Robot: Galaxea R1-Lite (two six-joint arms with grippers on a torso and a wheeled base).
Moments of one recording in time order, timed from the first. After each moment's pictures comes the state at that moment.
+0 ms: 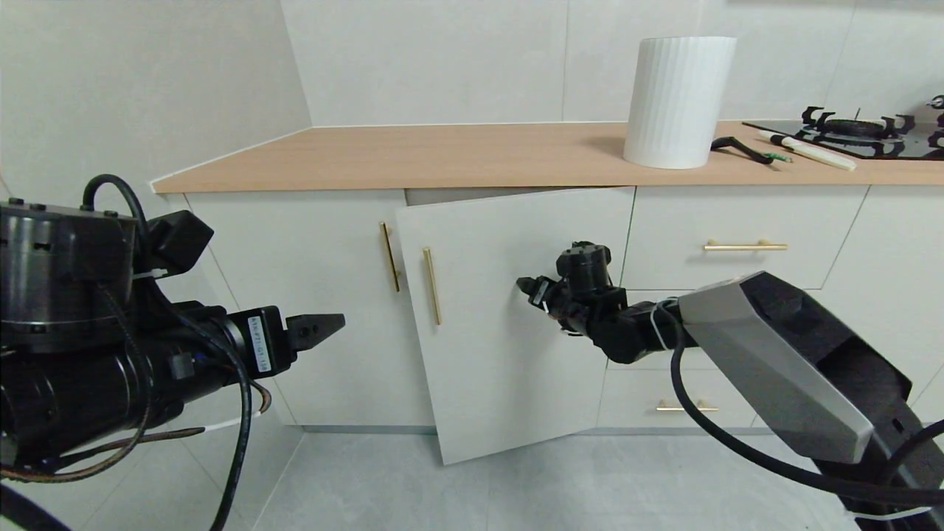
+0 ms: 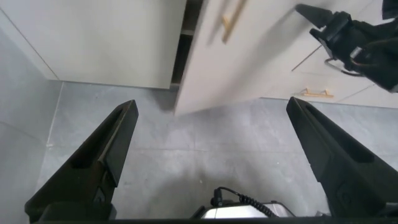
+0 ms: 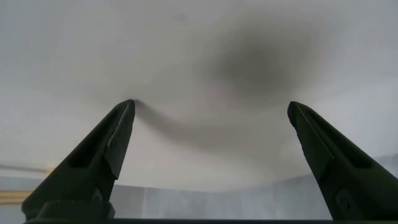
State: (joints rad) left arm -0.40 1.35 -0.79 -0.08 0.21 -0.39; right arm 0.50 2.58 -1.88 -0.41 -0.18 0.68
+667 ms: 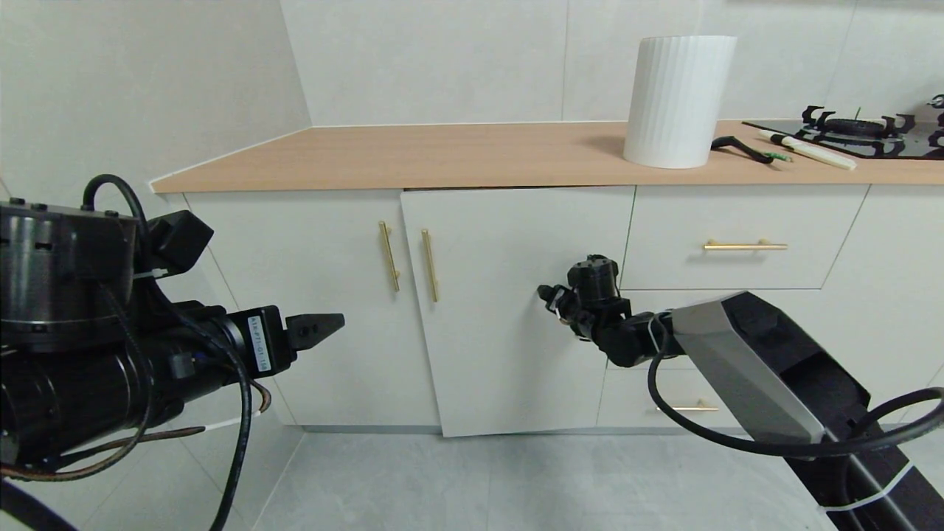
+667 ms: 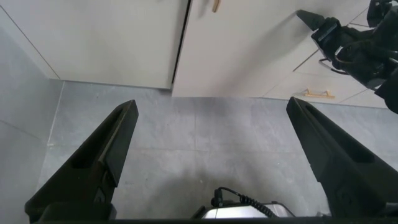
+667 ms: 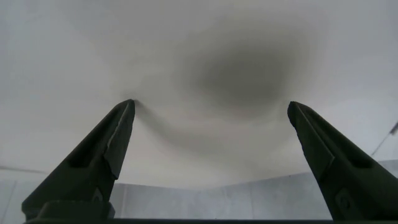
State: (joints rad) left arm -0.40 1.35 -0.79 -0.08 0.21 -0.39; right arm 0.44 2.71 -2.00 -0.39 -0.24 0.68
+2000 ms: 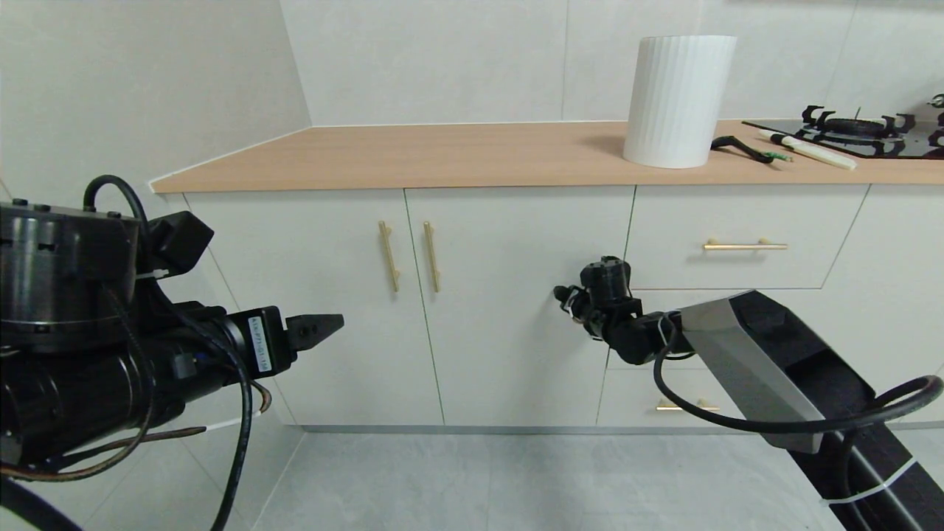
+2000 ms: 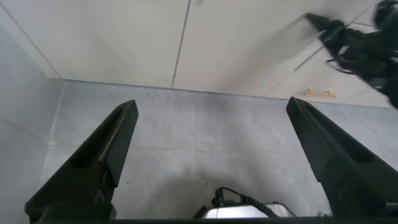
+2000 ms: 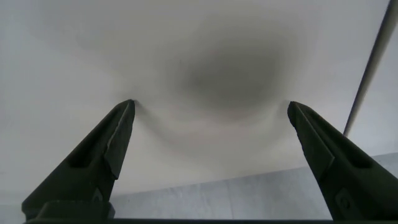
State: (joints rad) left arm -0.40 1.36 -0.79 -0.08 0.23 -0.39; right arm 0.39 2.71 -1.99 -0.39 -0.27 0.67
